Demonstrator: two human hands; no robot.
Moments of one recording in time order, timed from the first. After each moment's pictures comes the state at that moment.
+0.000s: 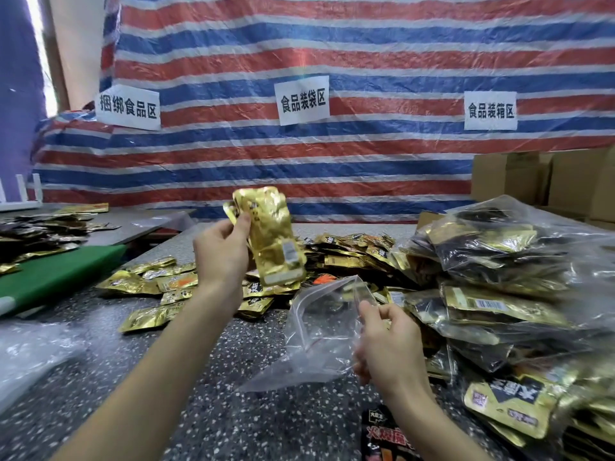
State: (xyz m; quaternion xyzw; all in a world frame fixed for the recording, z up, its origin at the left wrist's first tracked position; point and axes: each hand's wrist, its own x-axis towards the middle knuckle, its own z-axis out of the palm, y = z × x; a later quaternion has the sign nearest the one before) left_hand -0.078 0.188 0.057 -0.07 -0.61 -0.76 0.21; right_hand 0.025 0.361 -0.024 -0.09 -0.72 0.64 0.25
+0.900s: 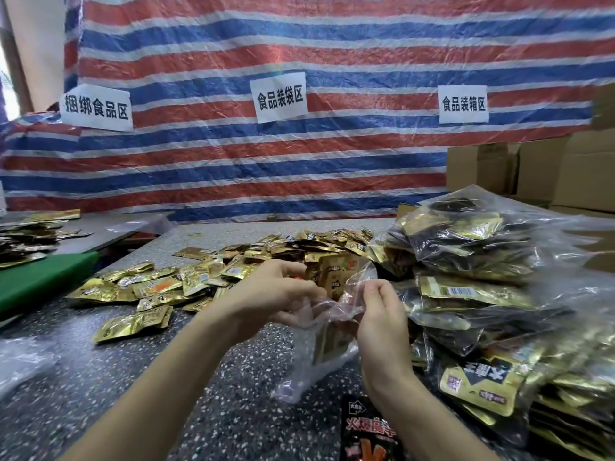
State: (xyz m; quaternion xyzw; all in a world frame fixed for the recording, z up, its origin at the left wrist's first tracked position) left_hand -0.040 0.229 0.046 -0.22 -0.76 -0.60 -0.14; right_hand 0.021 0.361 -0.012 -0.10 -0.63 0.69 0.34
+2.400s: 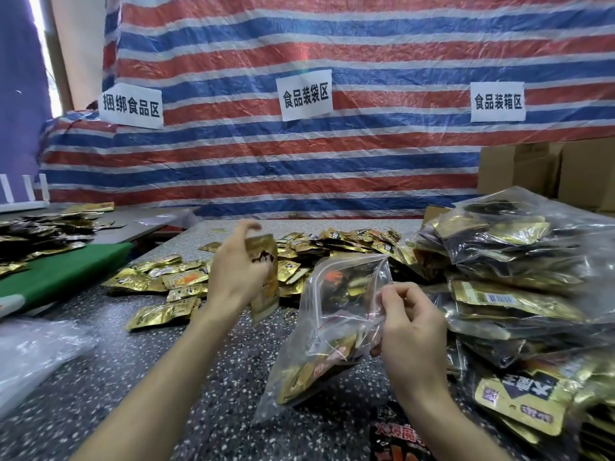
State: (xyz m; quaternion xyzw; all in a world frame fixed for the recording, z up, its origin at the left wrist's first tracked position) left_hand -0.102 0.179 0.027 -0.15 -0.82 -0.49 0.27; right_hand 0.029 0.358 -0.017 -0.02 -0.67 0.62 0.40
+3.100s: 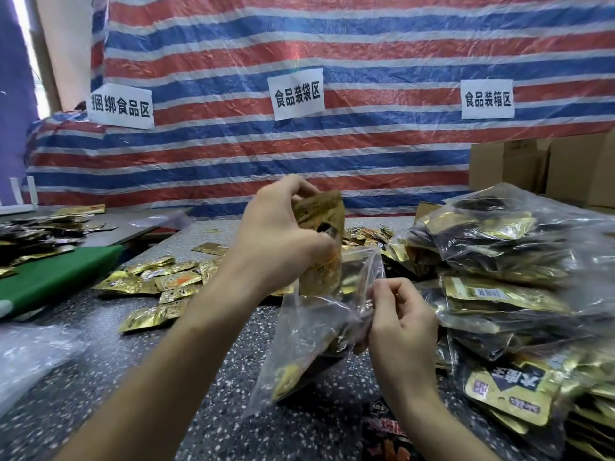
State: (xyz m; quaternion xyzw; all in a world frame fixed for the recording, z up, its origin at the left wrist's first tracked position) left_hand 0.001 0.212 0.103 -0.29 -0.79 -0.50 0.20; right_hand 0.034 0.352 -0.017 0.01 -0.64 0.65 0.41
